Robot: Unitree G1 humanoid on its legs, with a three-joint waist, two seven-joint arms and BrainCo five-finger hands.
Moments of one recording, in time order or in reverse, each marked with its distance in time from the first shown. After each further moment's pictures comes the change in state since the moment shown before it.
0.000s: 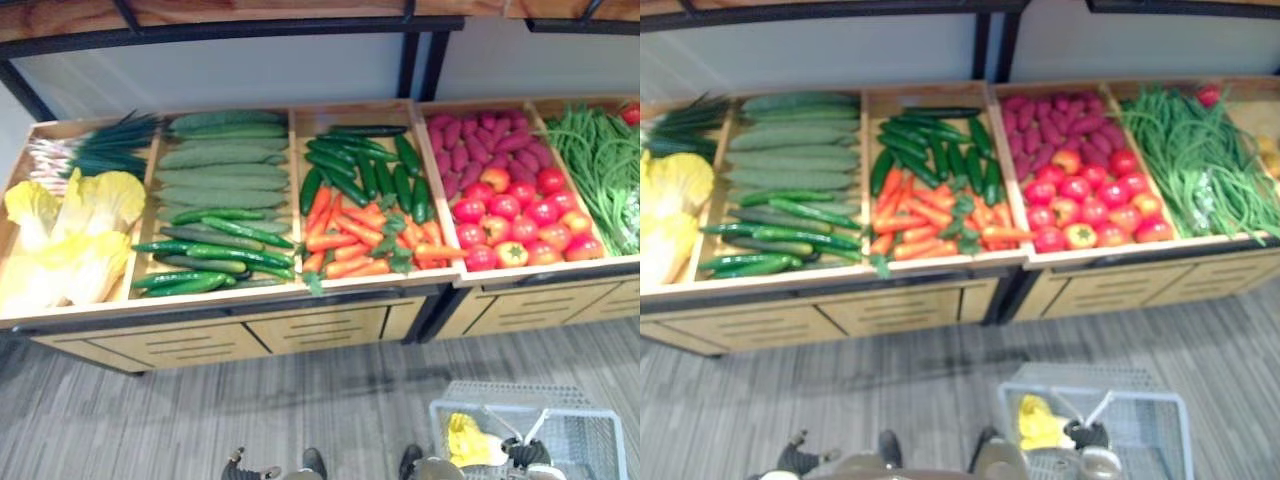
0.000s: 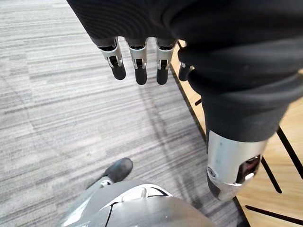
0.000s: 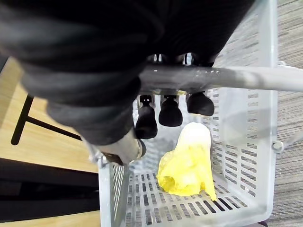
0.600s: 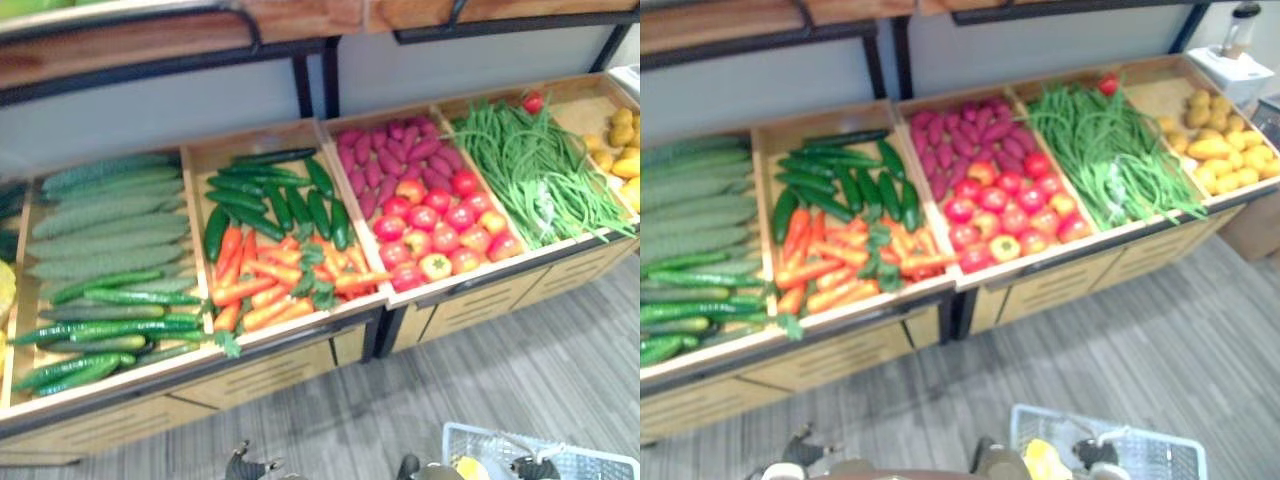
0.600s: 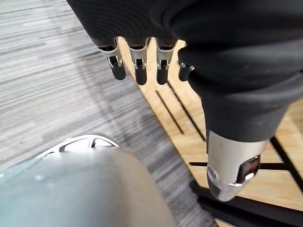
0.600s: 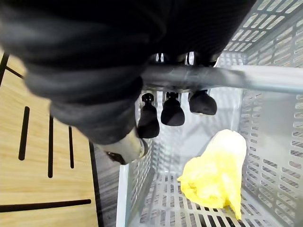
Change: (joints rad) left arm -0.034 -0.048 -0.036 -0.006 -0.038 -0.003 -0.021; right arm 0.031 -0.071 0.003 0.044 -0.002 0.019 0.003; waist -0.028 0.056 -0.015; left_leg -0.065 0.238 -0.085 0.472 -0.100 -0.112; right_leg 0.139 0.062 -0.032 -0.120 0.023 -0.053
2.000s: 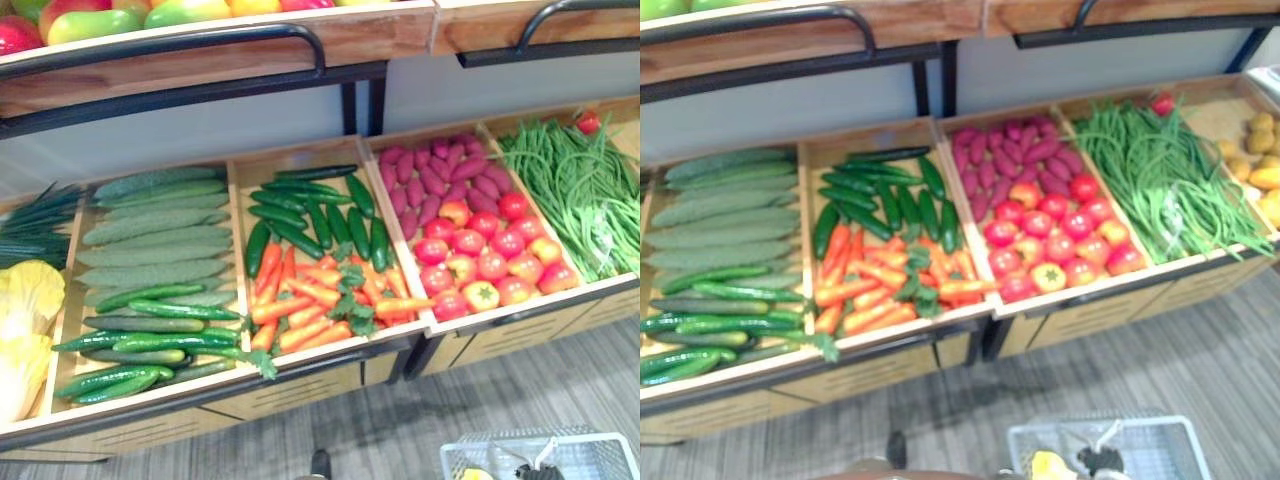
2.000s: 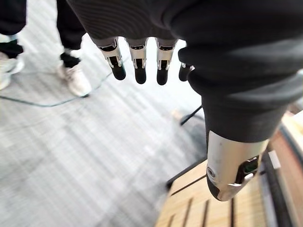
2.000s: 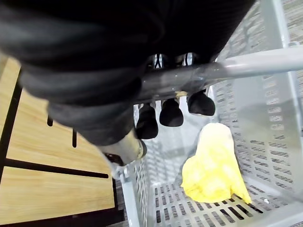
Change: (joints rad) left arm 0.080 0.052 0.808 -0.190 -0.258 0.055 0.419; right arm 0.013 0.040 -0.060 0.040 -0.047 -0.031 -0.024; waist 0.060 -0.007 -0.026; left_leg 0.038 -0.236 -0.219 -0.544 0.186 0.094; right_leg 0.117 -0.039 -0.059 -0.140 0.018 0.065
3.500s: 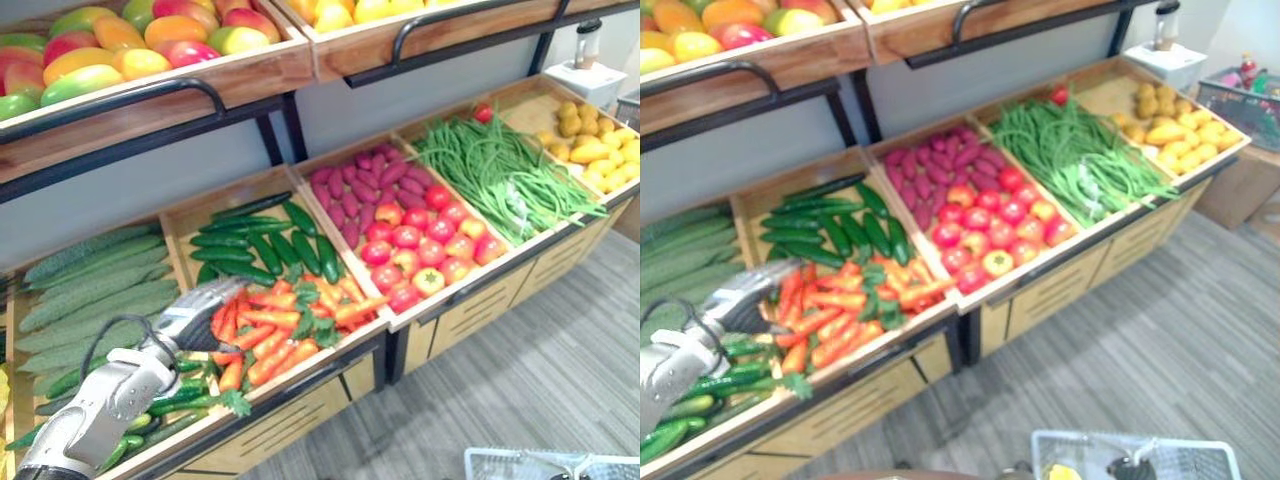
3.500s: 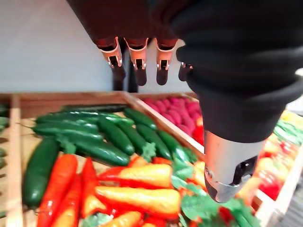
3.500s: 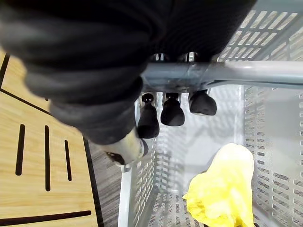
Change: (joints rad) left arm -0.062 0.682 -0.872 -0.724 0.459 -0.240 -0.561; right arm 0.097 -0.094 0.037 -0.127 0.005 0.004 0.053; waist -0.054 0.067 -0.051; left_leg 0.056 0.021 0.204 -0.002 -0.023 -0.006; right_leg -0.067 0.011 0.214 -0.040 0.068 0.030
